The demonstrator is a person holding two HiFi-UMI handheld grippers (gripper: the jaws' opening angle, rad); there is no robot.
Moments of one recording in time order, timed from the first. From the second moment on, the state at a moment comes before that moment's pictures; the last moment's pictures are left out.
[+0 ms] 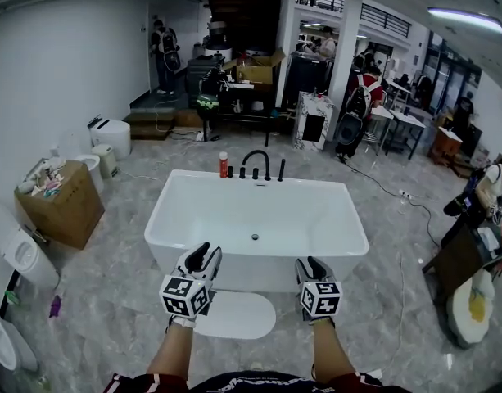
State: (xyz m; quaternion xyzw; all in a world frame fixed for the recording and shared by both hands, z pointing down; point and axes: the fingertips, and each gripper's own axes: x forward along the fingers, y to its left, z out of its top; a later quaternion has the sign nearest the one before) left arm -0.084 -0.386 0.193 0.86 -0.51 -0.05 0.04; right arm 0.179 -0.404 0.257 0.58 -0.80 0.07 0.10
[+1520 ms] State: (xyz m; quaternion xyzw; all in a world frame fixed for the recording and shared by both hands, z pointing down) left arm -0.117 -0.211 0.176 0.85 -0.52 -0.06 0.03; right arm 0.179 -0.194 0.194 0.60 -0.80 0.04 0.06
